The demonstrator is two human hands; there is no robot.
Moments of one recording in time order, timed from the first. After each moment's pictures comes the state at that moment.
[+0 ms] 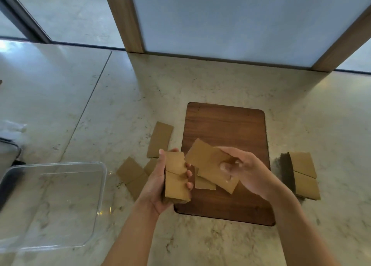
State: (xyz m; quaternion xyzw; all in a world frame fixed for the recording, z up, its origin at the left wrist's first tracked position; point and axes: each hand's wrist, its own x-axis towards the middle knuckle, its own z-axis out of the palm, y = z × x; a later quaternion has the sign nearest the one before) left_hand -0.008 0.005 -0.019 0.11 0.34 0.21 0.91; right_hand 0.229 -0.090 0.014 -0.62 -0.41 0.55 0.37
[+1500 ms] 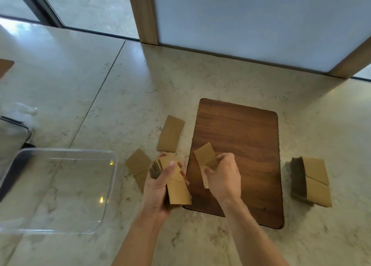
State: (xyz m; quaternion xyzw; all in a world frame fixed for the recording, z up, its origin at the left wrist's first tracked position) left_hand -0.033 -0.015 -0.027 0.11 0.40 0.36 0.83; right_hand 0.130 -0.057 -0.027 -0.89 -0.27 0.27 0.24
